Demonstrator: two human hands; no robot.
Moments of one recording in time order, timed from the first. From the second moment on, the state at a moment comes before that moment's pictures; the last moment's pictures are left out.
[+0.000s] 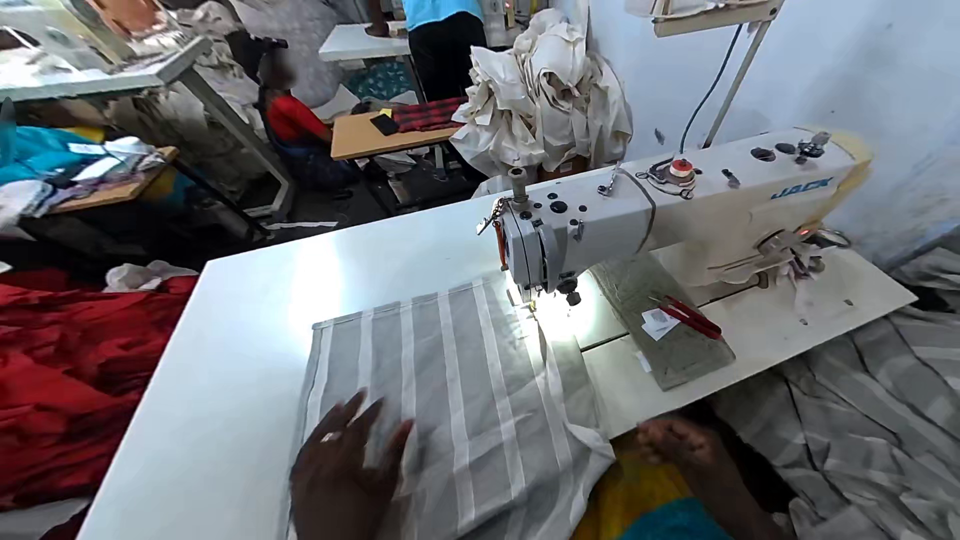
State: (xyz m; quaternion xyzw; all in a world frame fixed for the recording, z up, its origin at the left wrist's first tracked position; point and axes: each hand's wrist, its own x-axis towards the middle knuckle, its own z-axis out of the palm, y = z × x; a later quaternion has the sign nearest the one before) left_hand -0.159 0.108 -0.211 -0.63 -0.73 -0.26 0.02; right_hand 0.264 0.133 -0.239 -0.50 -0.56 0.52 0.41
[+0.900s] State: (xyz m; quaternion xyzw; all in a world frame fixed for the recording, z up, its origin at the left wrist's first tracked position) left_hand 0.058 0.075 -0.188 -0.50 -0.52 -0.23 -0.66; right_hand 0.269 0.027 -0.108 -0.14 -0.89 0.42 0.06
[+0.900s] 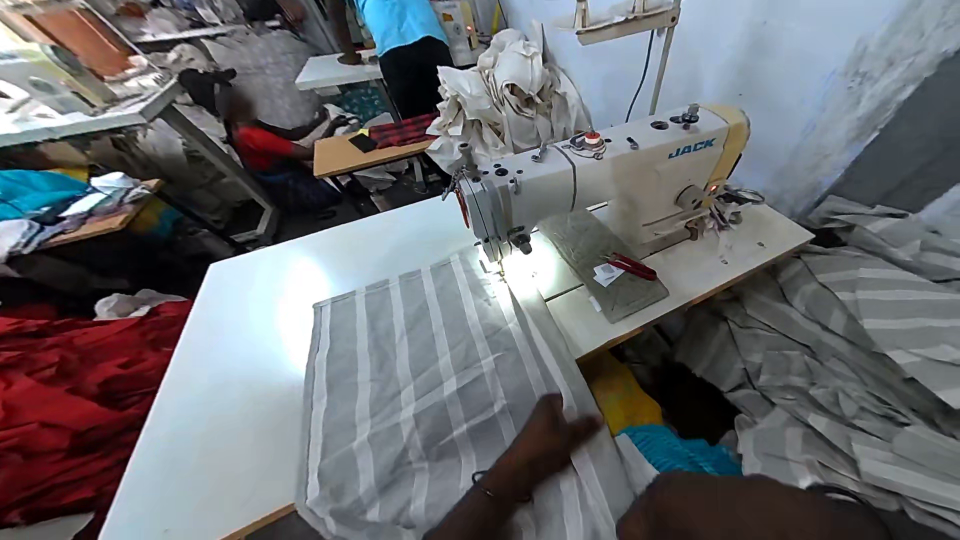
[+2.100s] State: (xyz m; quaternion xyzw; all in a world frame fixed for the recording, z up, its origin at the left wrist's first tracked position) left_hand 0.024 0.094 -0.254 -0.74 -0.28 -0.27 -0.54; right_hand 0.186 0.130 -0.162 -0.55 -0.77 0.33 -0.04
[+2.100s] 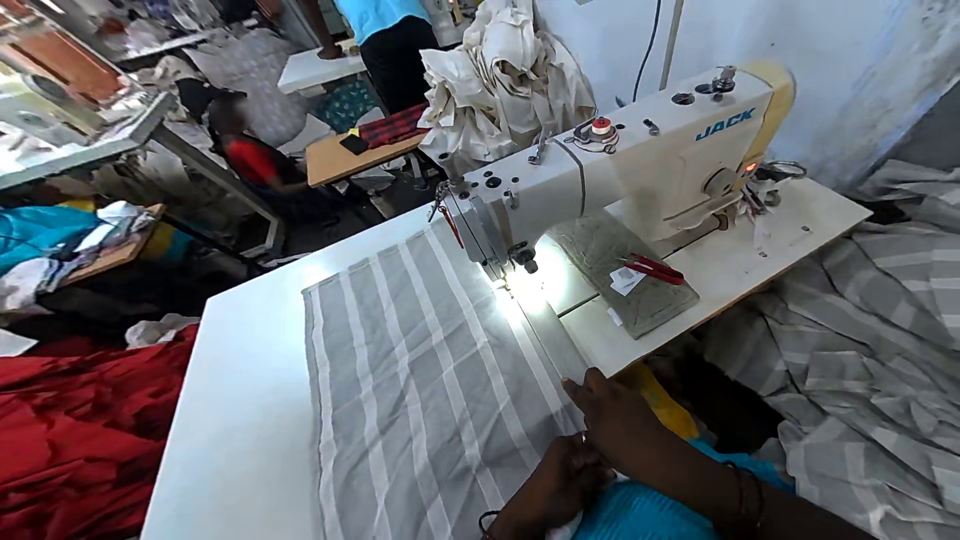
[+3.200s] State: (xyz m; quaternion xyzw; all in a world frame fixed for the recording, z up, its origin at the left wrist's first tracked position) left_hand -0.119 0.095 -0.253 -0.65 -0.71 -0.27 0.00; right_hand 0.292 0.115 -0.183 -0.56 -0.52 0.63 0.13
